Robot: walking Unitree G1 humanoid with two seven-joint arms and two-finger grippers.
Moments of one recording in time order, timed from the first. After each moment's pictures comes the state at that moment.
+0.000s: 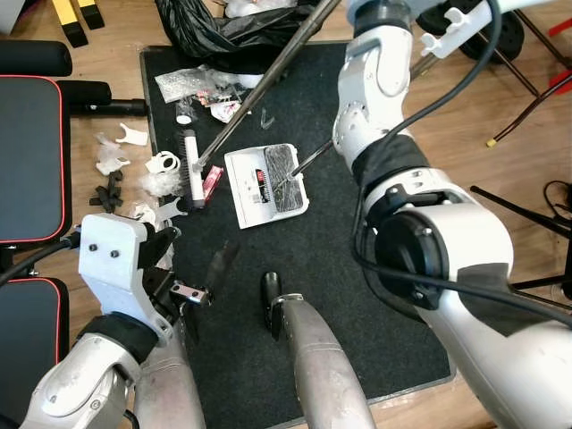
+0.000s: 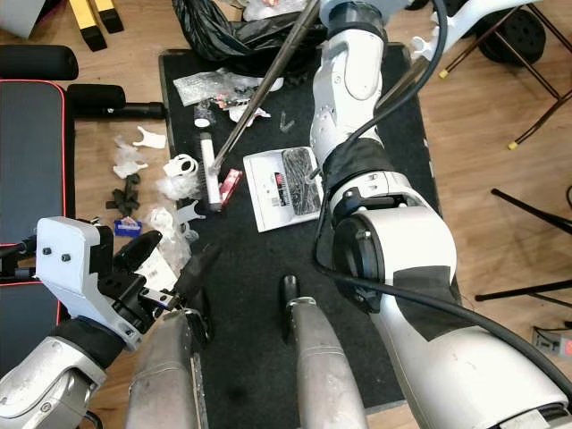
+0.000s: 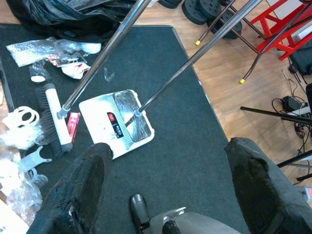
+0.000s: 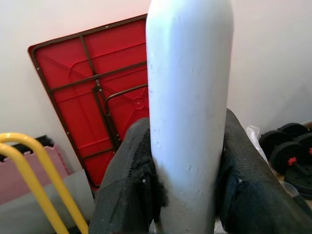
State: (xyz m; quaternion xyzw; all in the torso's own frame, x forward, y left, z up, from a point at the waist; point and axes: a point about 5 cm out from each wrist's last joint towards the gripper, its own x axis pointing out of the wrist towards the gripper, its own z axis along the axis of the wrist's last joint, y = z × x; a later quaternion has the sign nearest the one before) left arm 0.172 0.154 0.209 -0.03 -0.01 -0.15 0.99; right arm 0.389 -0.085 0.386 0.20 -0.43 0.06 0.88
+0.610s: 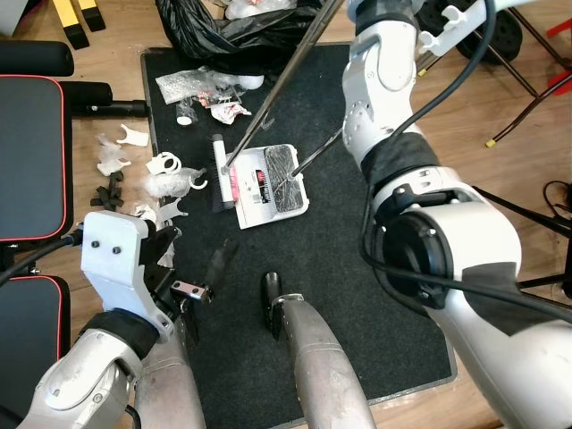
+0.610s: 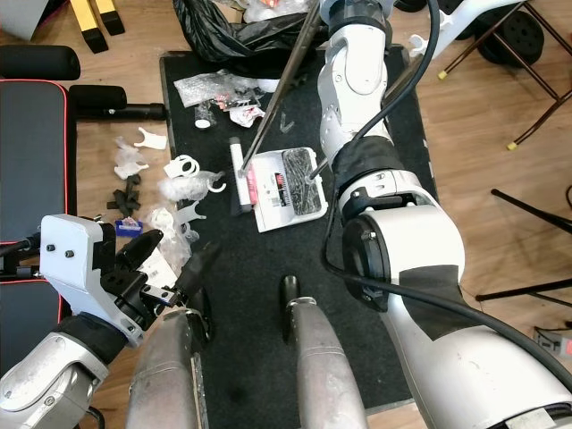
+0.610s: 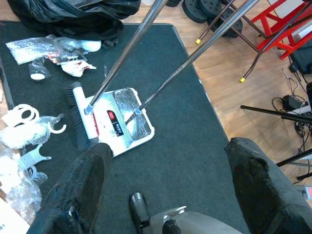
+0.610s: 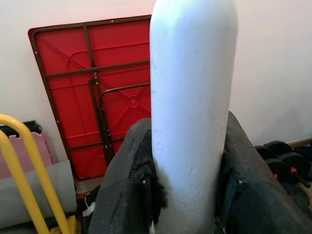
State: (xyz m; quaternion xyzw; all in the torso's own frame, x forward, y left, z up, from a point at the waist) left arm 0.177 0.155 0.205 -0.03 -0.01 -0.15 0.99; right arm 0.389 -0.092 0.394 0.13 -0.44 0.04 0.89
